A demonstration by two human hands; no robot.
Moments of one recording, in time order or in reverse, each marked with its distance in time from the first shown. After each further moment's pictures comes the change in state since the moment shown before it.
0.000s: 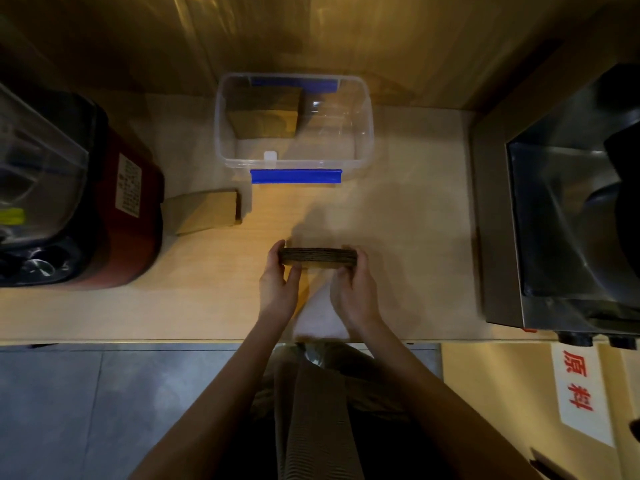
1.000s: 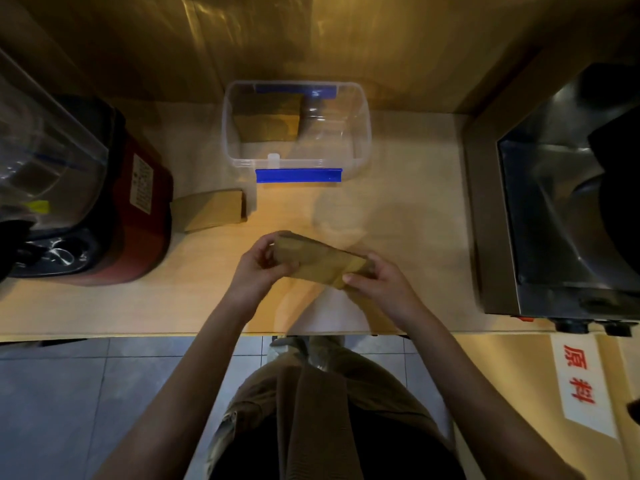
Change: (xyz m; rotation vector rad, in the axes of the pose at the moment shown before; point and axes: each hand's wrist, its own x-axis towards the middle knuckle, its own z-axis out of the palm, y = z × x) left_hand -0.010 0.038 -0.062 -0.388 -0.327 -0.045; right_hand -0.029 -0.054 -0.060 0.243 -0.344 0.135
